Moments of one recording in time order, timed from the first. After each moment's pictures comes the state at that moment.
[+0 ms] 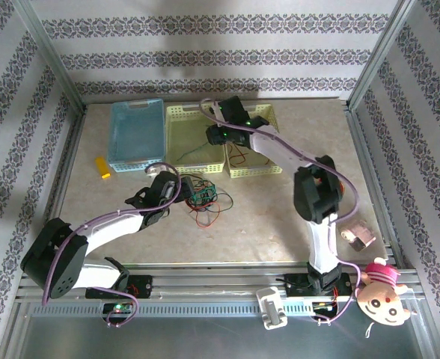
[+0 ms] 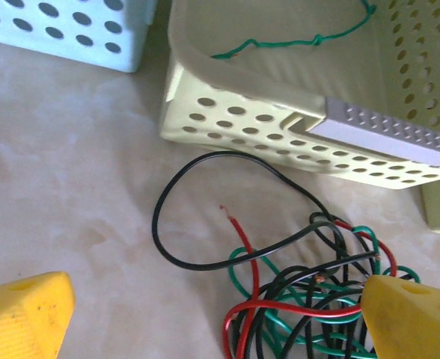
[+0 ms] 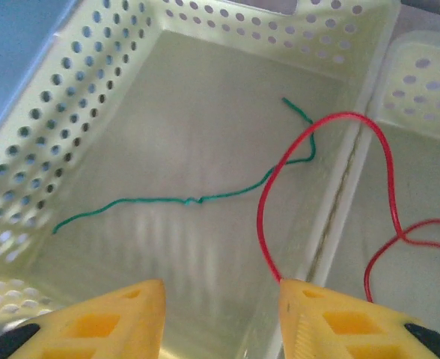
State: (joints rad) left arm -0.56 1.32 0.58 -0.03 -0.32 -0.78; right arm 0.54 2.12 1.86 -0.56 -0.05 0.13
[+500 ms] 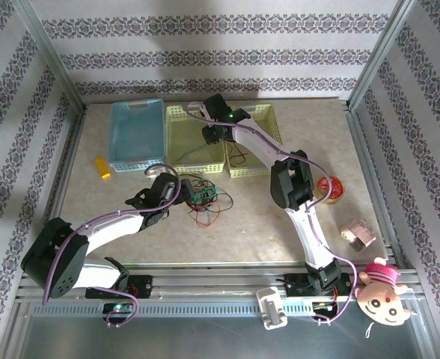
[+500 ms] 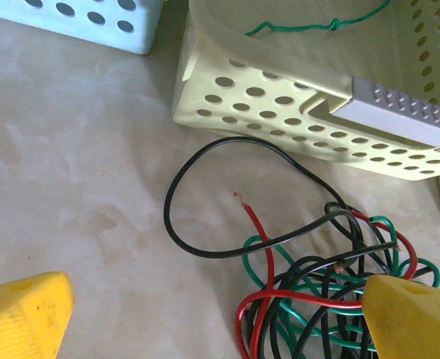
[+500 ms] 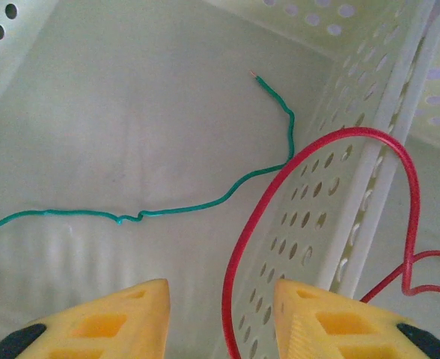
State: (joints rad) left arm -0.56 1.32 0.57 -0.04 -0.31 -0.79; right arm 0.55 2.40 2.23 -0.79 0.07 0.04
